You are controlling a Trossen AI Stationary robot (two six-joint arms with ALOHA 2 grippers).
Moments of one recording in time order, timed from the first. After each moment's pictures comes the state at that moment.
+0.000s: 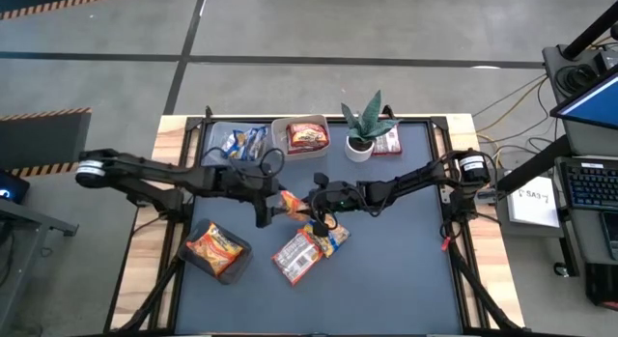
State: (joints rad) left arm 0.02 1.25 0.69 -0.13 -0.04 -0.09; right arm 0.03 1.86 1.00 0.45 0.05 -0.03
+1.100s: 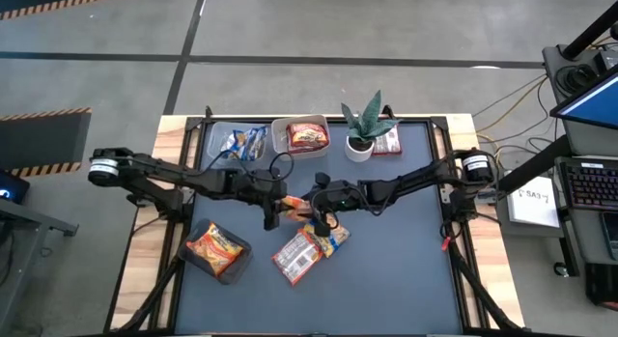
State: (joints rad) left arm 0.02 1.38 0.69 0.02 0.02 -0.10; right arm 0.04 1.83 1.00 0.40 0.05 -0.02
